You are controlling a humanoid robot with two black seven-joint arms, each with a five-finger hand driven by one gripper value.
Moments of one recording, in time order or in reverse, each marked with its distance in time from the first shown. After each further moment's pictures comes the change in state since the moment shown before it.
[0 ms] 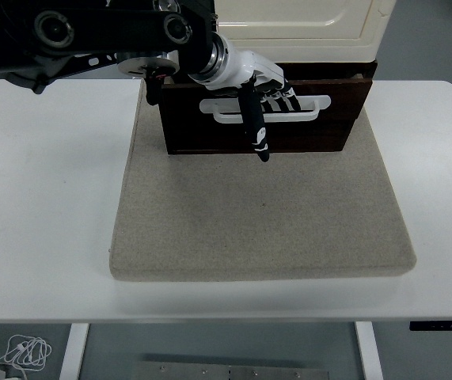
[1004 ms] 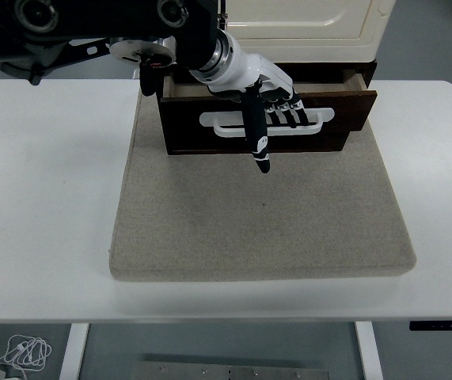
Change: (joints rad) left arm -0.027 0.018 -0.036 -0.022 0.000 -0.132 0.015; right arm 0.000 0.000 0.000 0.000 0.000 0.000 0.000
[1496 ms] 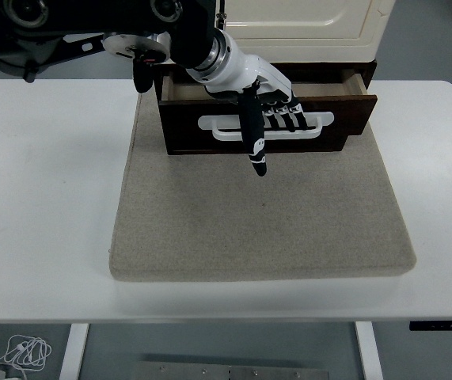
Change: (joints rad) left arm -0.004 0.012 -0.006 -0.004 0.000 -0.038 0.000; right arm 0.000 0.000 0.000 0.000 0.000 0.000 0.000
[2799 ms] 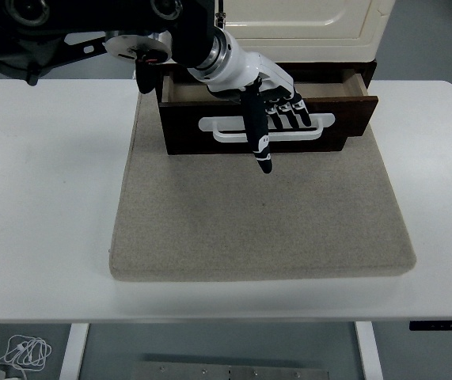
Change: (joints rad) left arm 0.017 0.000 -0.014 0.009 -0.020 0.032 0.000; right arm 0.000 0.000 0.000 0.000 0.000 0.000 0.000
